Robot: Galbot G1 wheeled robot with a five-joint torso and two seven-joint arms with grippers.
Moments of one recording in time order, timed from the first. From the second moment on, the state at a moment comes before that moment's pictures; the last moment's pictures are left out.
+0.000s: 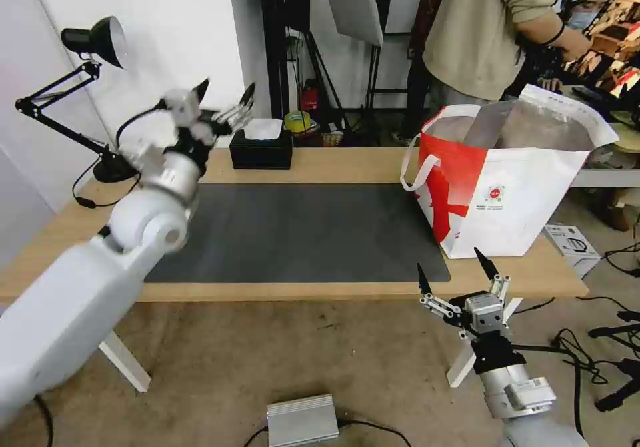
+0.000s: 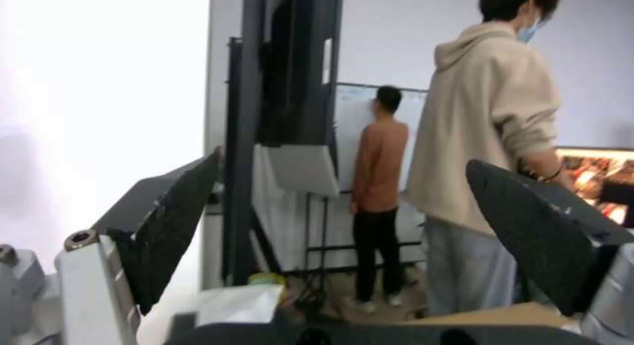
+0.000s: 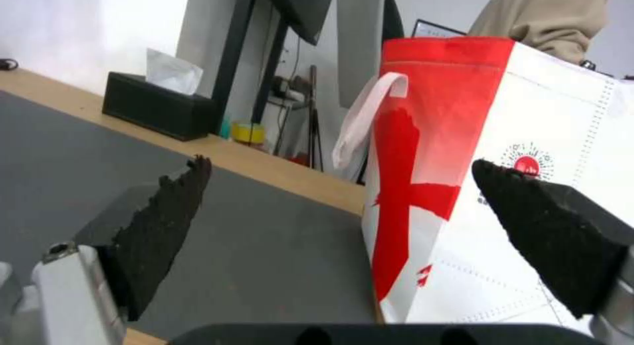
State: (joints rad) left arm 0.70 -0.74 -0.16 -1.96 -0.87 -0.05 -0.26; right arm -1.72 1.25 0.56 2.26 -0.05 0.16 0.06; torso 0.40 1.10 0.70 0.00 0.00
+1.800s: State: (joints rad) left arm 1.69 -1.39 -0.53 -2.22 -0.26 -0.44 0.20; right arm -1.72 1.25 0.56 2.26 -0.05 0.16 0.06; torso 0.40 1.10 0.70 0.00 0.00
